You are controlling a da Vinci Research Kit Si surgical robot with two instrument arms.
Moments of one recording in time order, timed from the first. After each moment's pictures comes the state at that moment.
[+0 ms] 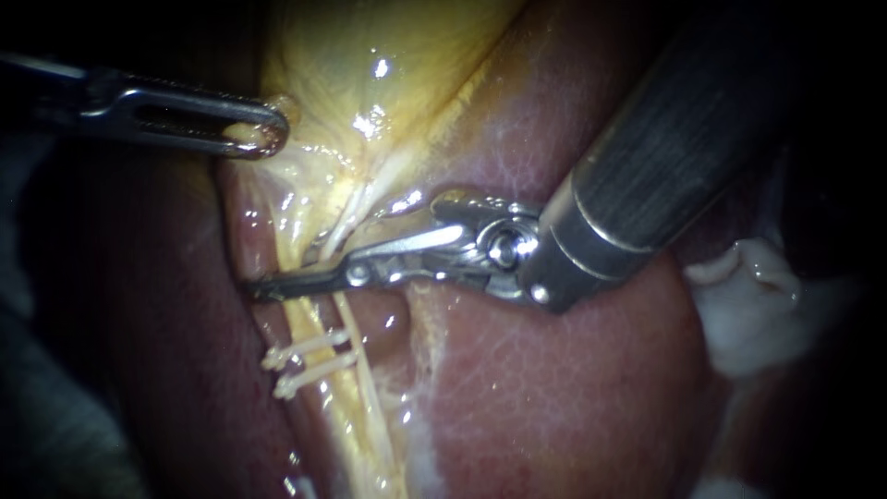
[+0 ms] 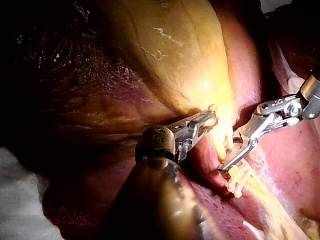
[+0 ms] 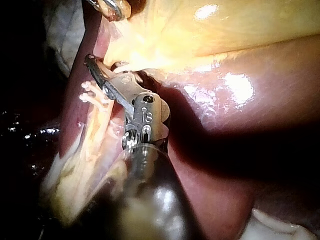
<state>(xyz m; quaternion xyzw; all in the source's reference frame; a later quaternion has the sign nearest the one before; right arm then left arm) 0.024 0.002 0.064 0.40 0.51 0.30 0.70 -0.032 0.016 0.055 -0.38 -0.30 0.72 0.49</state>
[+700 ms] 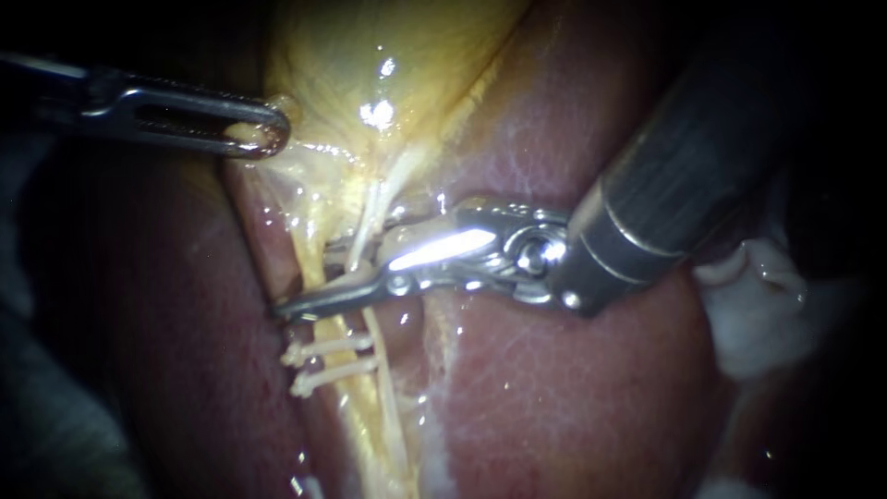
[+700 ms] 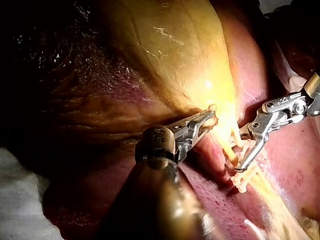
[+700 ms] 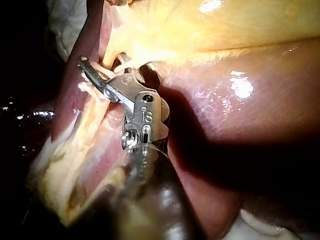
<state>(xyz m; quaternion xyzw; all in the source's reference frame) 0.021 0.002 0.064 0.39 0.53 0.26 0.71 -0.032 0.016 0.055 -0.38 -0.30 0.72 0.49</state>
